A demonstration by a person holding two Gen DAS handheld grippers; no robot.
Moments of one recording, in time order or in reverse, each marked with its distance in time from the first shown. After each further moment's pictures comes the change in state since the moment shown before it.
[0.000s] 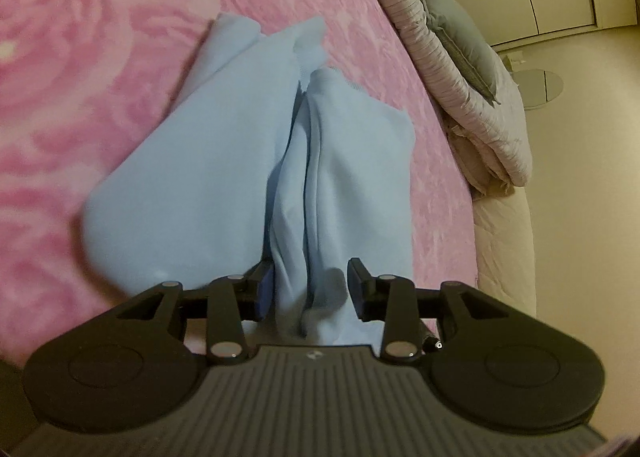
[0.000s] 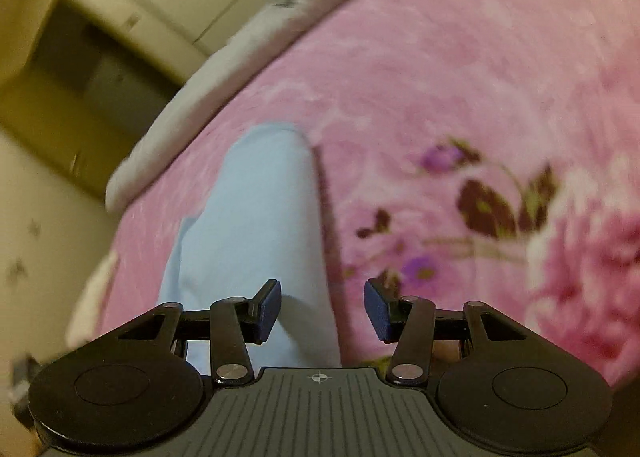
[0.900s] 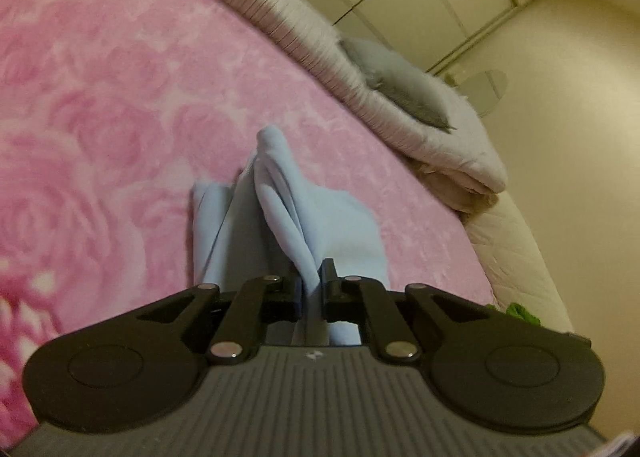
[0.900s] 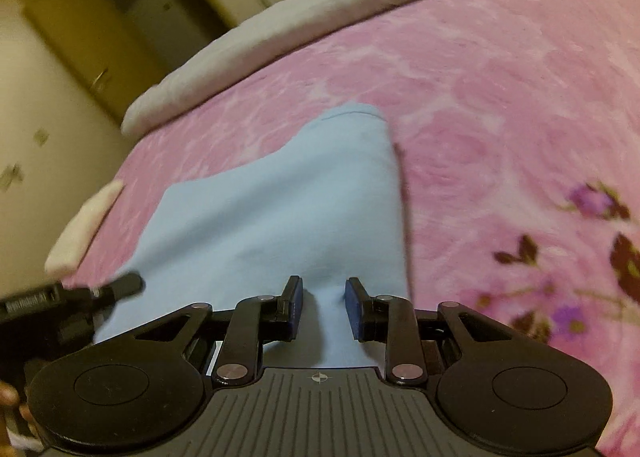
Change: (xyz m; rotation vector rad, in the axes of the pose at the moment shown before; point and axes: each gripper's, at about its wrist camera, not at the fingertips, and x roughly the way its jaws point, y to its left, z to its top) left arm -0.062 -0.005 0.033 0.349 -0.242 -0.034; right arm 0.067 0.079 -0.008 -0.368 0.083 -0.004
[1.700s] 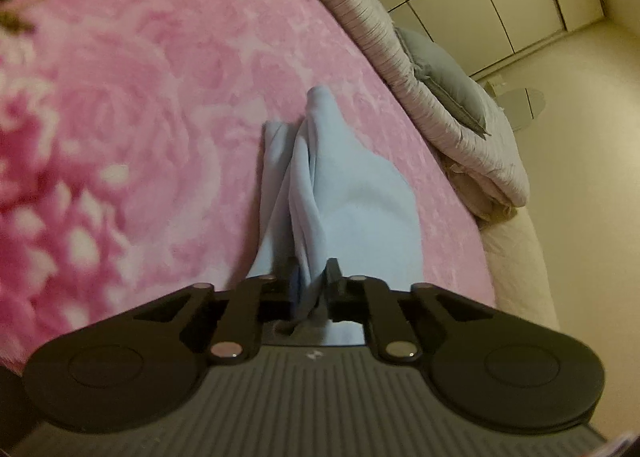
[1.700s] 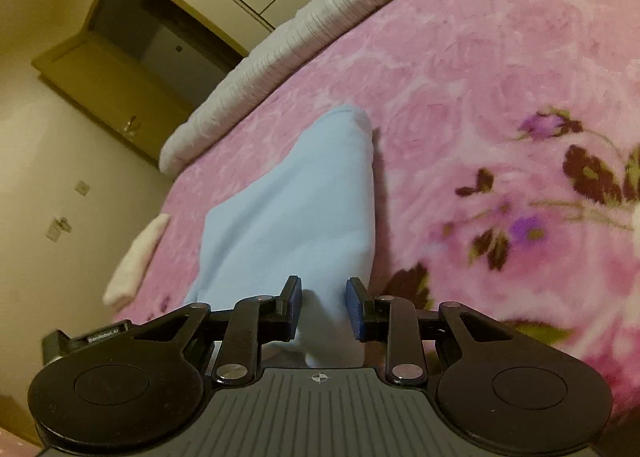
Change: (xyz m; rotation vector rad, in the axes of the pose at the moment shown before) left arm -0.001 0.038 -0.025 -0.175 0.054 0.067; right arm -0.043 -0.036 -0.044 0.151 -0.060 0.136
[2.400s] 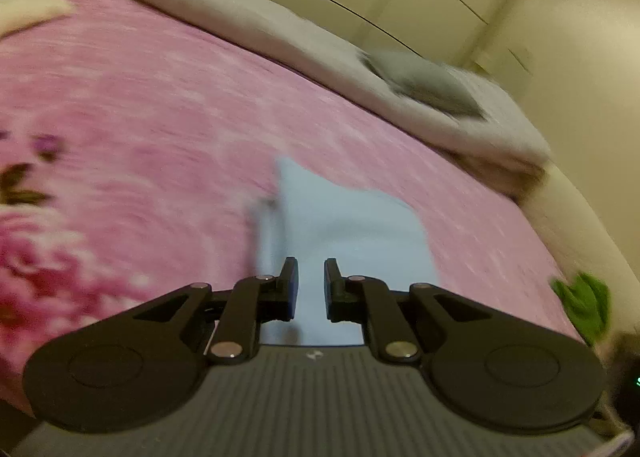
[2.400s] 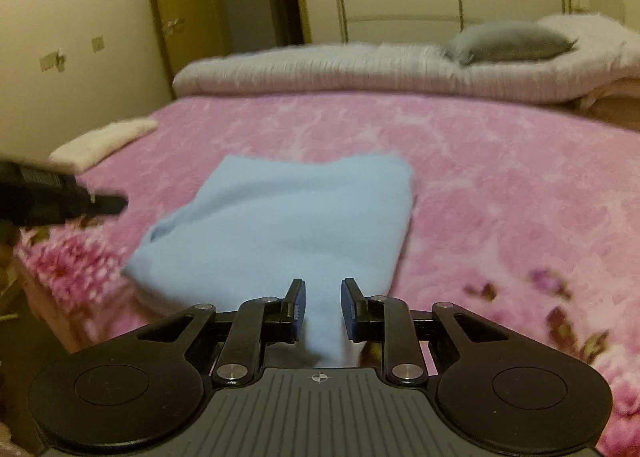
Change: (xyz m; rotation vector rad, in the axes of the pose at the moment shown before) left arm -0.035 -0.064 -0.022 0.371 -0.113 0.152; right arm 0.013 0.065 -0.038 -0.579 -0.018 -0.193
